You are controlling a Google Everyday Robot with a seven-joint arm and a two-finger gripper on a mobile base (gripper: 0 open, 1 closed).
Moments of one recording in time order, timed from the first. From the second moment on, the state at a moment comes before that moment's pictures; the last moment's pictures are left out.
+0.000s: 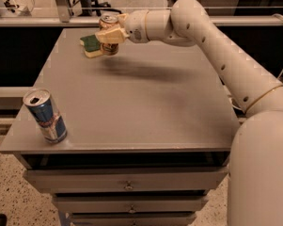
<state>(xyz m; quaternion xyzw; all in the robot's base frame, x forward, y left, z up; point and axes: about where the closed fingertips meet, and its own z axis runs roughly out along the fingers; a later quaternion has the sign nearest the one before) 0.762 0.082 0.941 -0.48 0.60 0.32 0.55</state>
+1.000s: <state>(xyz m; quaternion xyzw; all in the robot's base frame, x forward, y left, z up) 0.825 0.073 0.909 -0.49 0.63 0.25 0.55</state>
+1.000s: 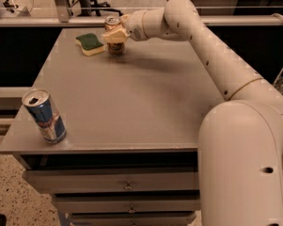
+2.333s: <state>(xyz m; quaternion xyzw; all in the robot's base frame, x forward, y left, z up) 0.825 0.086 0.896 -0.49 0.65 0.29 0.51</state>
